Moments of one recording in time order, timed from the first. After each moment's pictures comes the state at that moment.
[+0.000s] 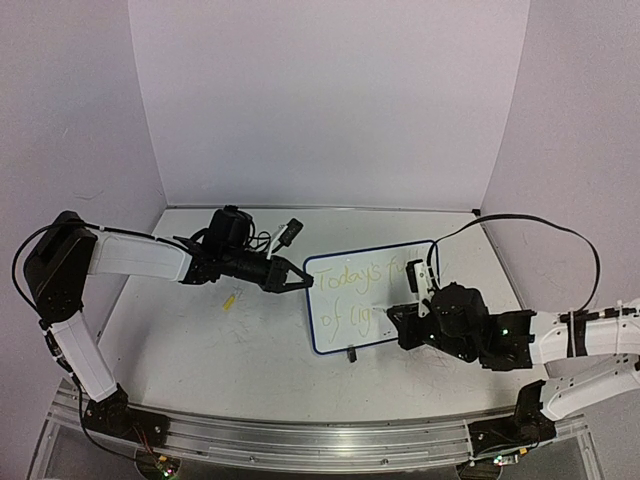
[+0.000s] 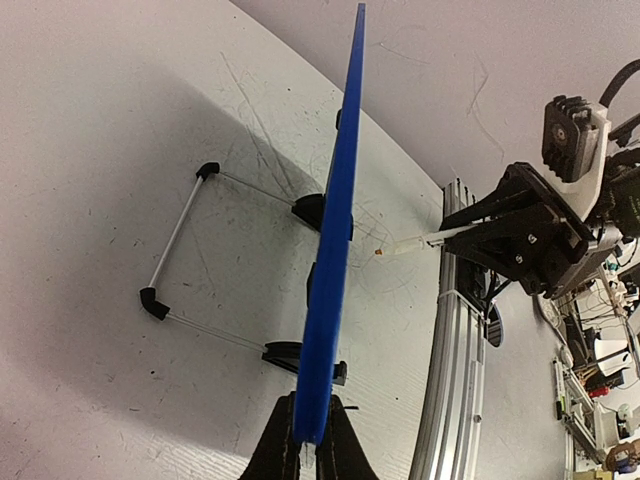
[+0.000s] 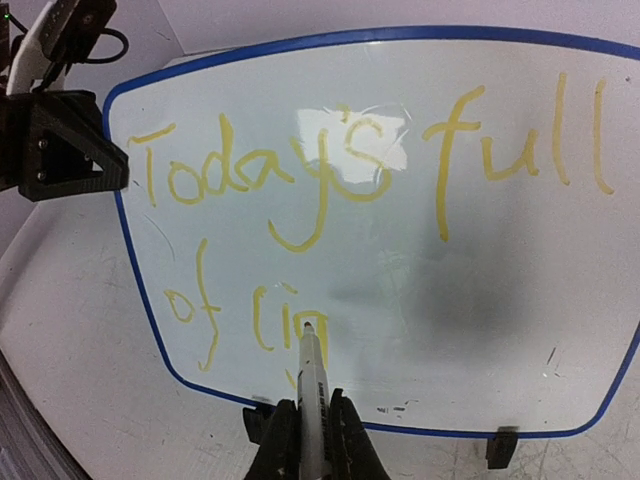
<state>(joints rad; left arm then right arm) -0.70 1.73 1.03 0.17 0.75 -0.28 1.07 1.13 0.54 0.06 0.41 0.51</state>
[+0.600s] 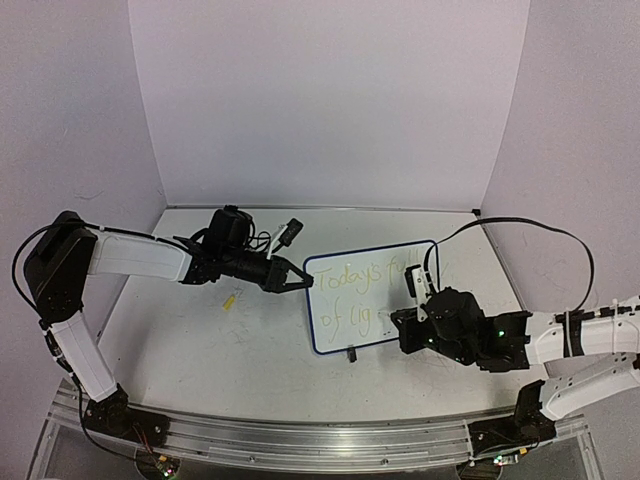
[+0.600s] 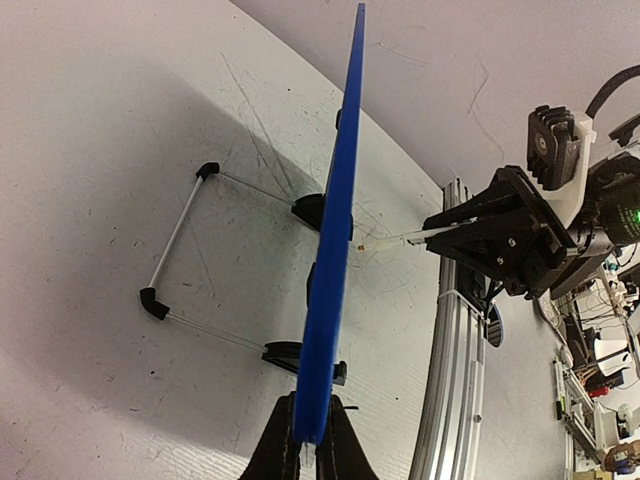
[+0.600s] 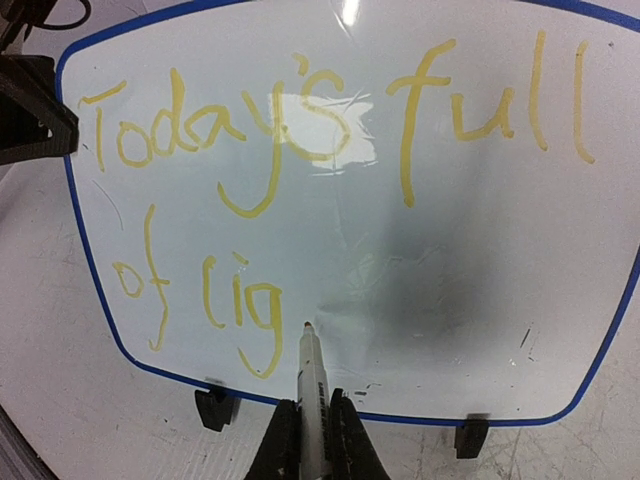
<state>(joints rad) -0.70 1.73 1.03 0.17 0.75 -0.28 1.07 1.16 0.53 0.02 0.46 0.49</state>
